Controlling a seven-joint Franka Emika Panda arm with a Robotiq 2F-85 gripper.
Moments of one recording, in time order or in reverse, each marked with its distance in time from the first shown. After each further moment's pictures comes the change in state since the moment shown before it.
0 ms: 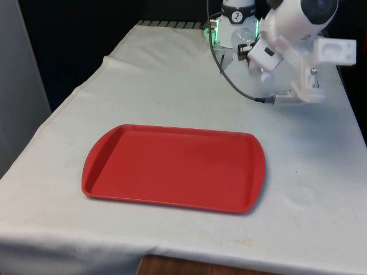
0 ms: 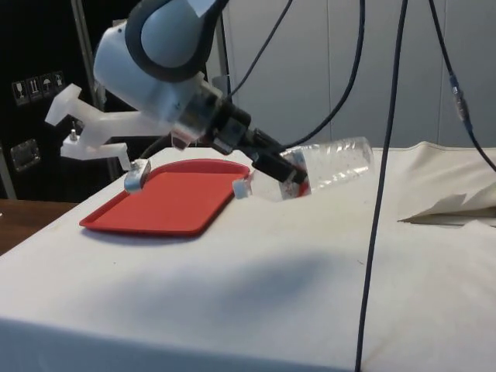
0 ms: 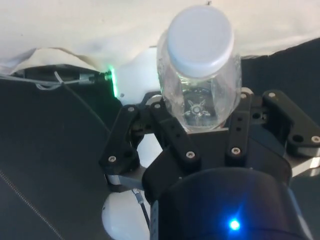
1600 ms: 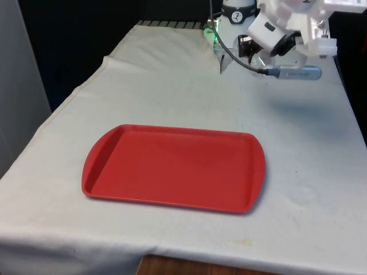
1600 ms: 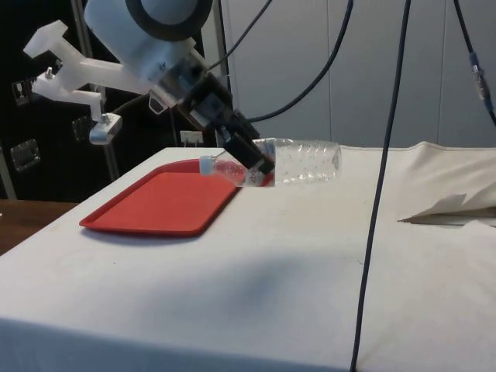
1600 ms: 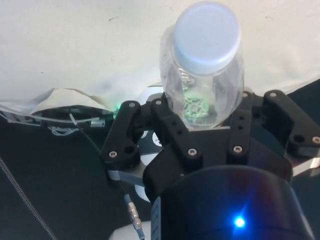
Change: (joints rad) arm -0.011 -0.099 -0.011 -0.021 0.006 0.160 0.041
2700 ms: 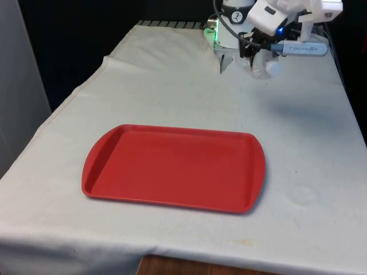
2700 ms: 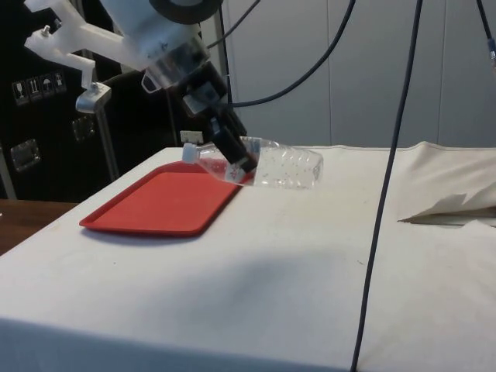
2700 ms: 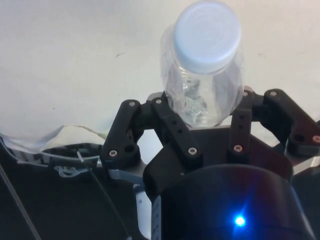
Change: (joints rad) arm -0.006 -0.085 -0.003 -0.085 0.006 0.187 0.001
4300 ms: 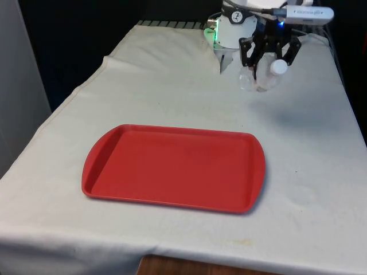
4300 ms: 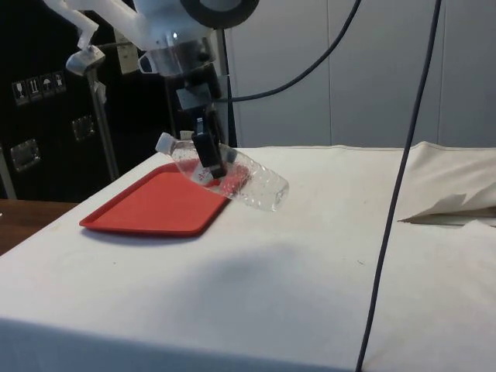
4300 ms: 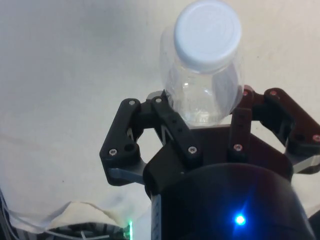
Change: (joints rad) arm -0.001 -0.088 -0.015 -0.161 0.003 0.393 0.003
